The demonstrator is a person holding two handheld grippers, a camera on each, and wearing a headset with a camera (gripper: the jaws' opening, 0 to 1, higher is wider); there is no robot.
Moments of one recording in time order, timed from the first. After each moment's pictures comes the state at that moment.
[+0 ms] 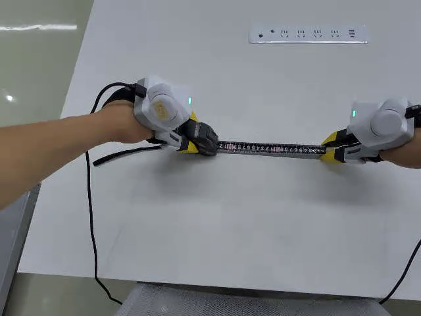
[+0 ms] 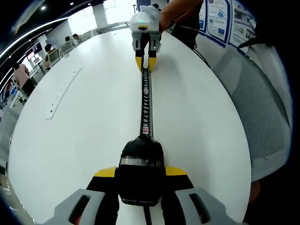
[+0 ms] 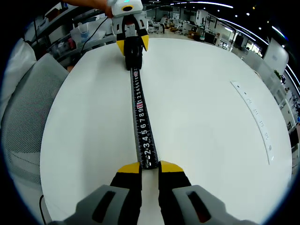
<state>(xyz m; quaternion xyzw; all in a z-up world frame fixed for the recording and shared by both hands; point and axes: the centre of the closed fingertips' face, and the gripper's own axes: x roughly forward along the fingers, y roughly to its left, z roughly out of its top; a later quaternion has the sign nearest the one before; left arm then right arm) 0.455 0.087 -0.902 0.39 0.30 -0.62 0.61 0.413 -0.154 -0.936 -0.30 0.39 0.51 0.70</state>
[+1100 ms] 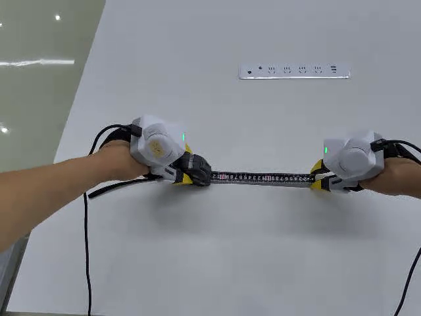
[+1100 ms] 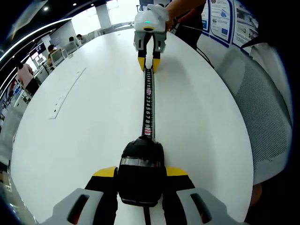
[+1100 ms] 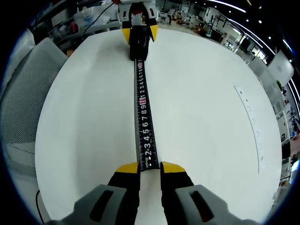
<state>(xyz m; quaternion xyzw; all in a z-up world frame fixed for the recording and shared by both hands) 0.460 0.086 -0.904 0.39 0.30 -0.61 0.62 0.416 -0.152 -0.934 -0.37 0.40 0.50 0.68</state>
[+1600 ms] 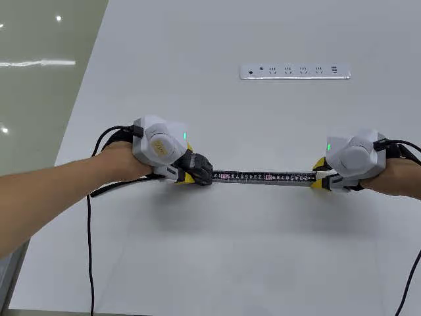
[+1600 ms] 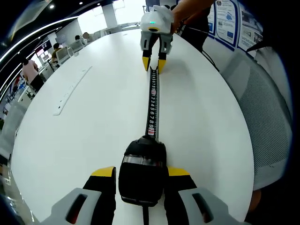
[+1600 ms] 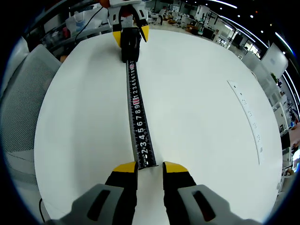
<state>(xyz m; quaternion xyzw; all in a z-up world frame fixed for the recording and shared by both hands) 0.462 0.087 -0.903 0.38 0.30 -0.59 0.65 0.420 -0.157 -0.933 -0.35 0.41 0.47 0.70</state>
